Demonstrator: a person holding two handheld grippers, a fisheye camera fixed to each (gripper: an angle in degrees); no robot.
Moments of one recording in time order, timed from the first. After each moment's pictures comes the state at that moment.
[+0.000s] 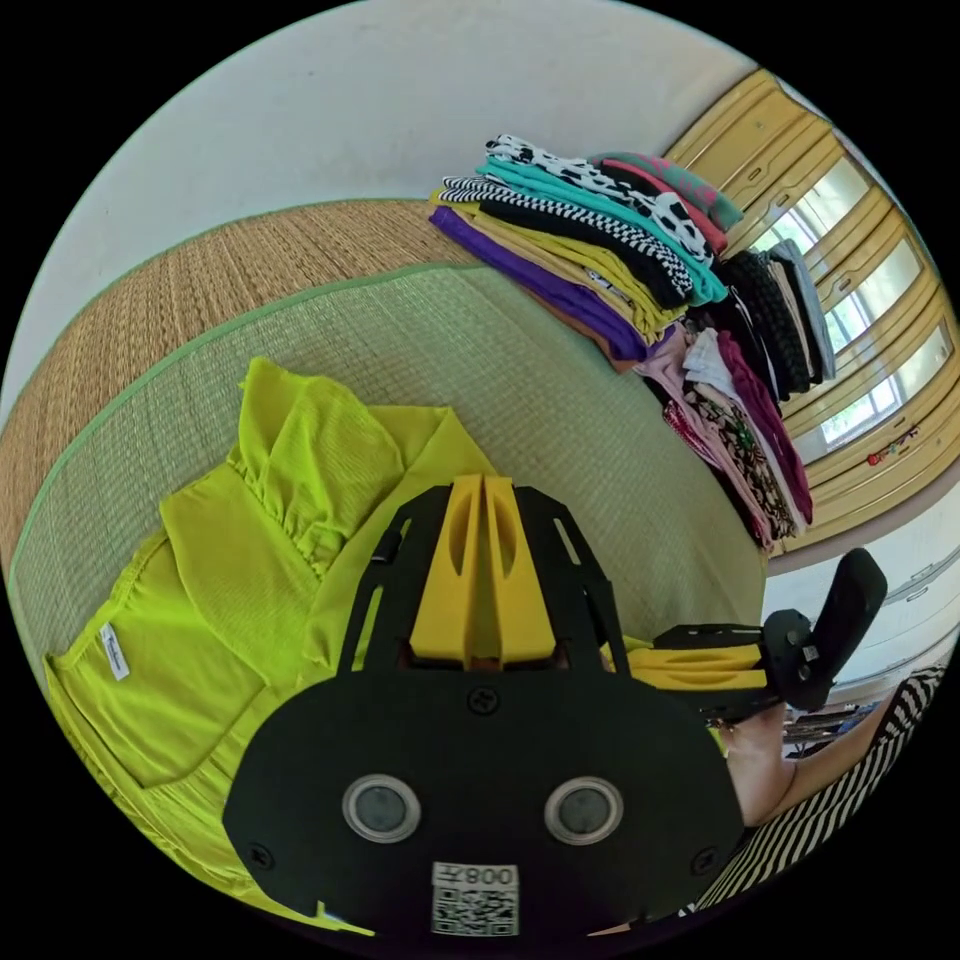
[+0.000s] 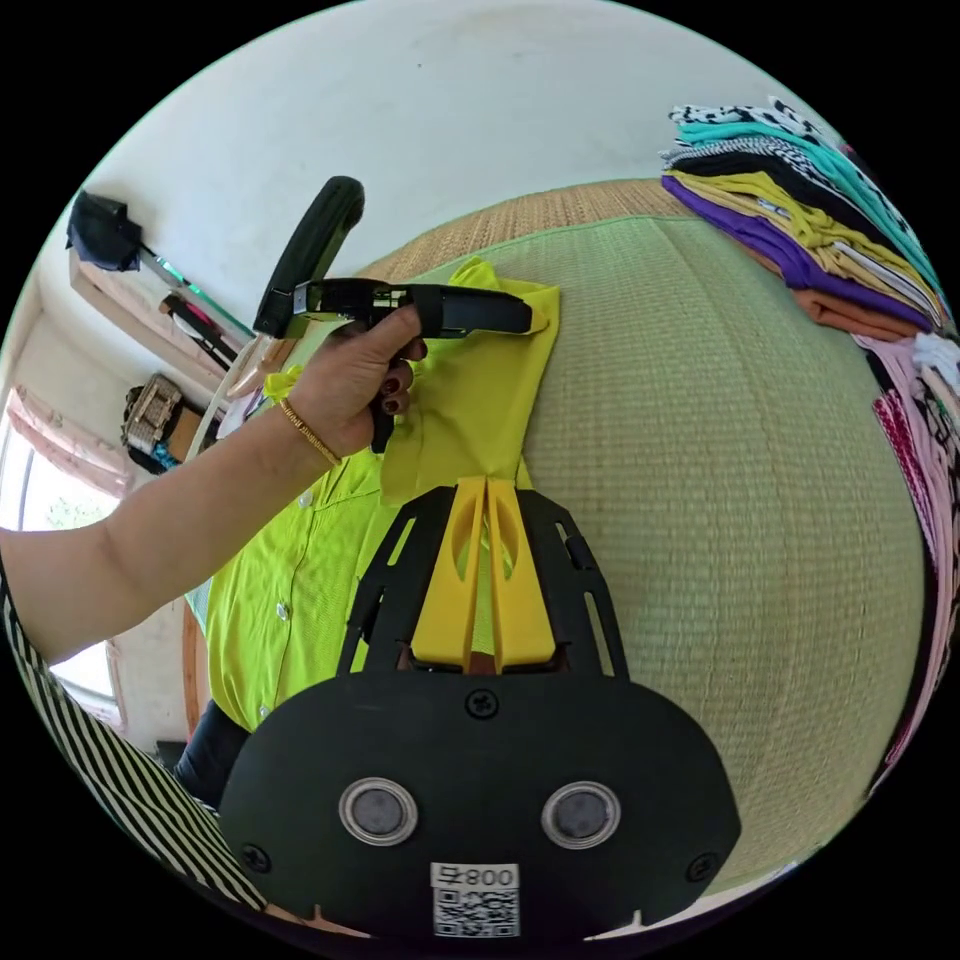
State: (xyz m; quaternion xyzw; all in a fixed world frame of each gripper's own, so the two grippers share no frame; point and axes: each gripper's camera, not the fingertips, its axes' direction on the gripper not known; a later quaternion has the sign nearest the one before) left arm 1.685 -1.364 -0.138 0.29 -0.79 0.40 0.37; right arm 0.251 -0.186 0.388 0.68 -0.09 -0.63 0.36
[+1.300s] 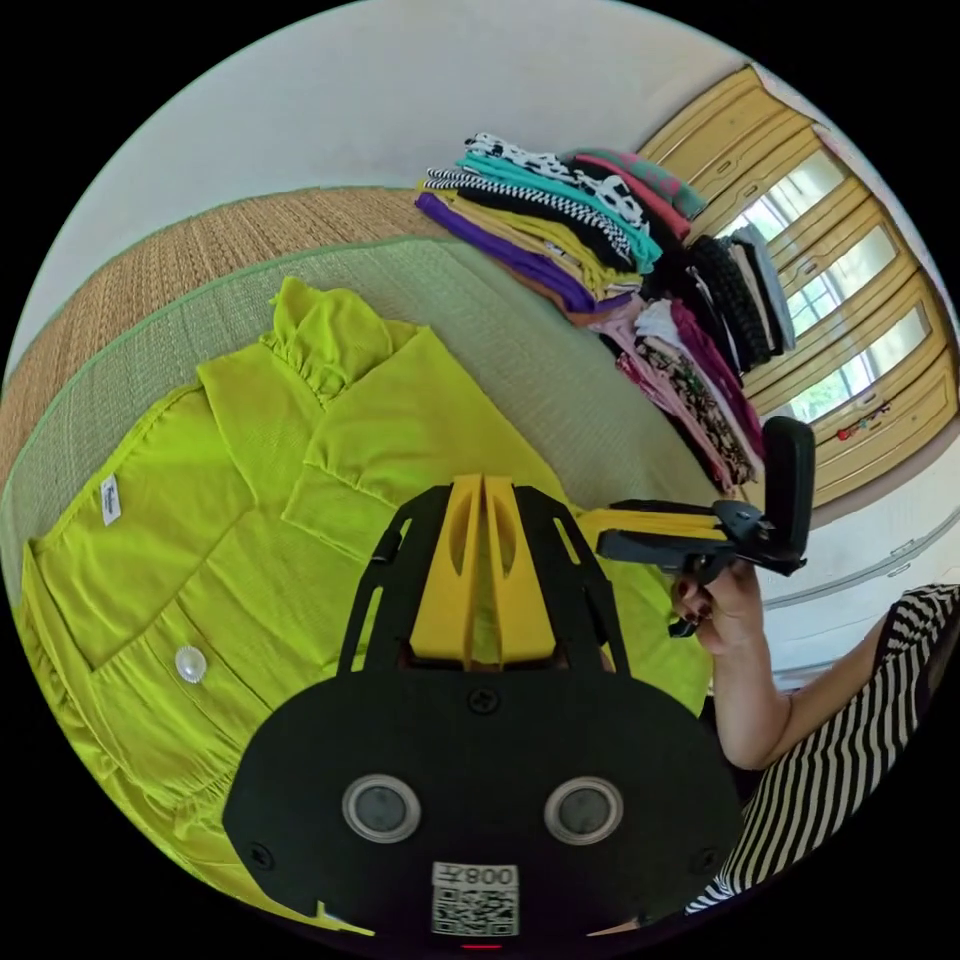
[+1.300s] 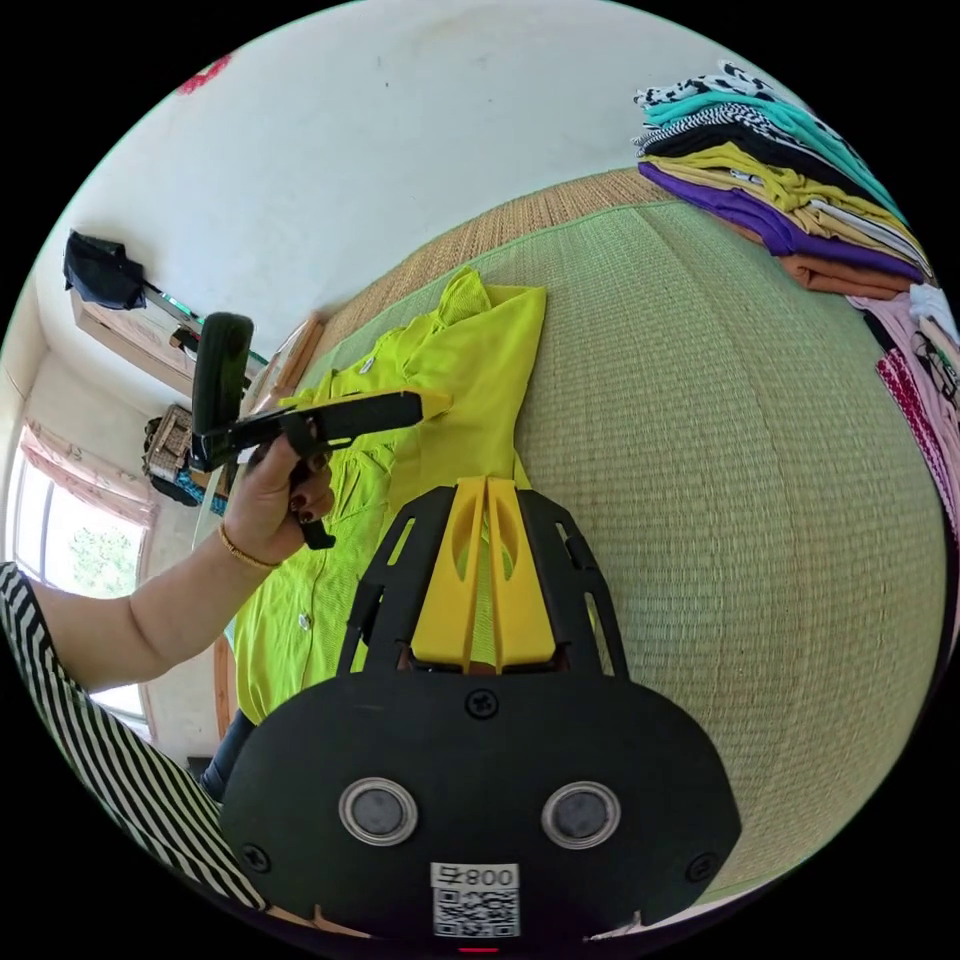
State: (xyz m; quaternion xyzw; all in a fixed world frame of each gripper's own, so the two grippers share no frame) left arm 1.592 -1.308 -0.215 0.27 -0.78 0.41 0.40; right arm 0.281 -0.194 0.374 0.66 -0.13 -0.64 0.37
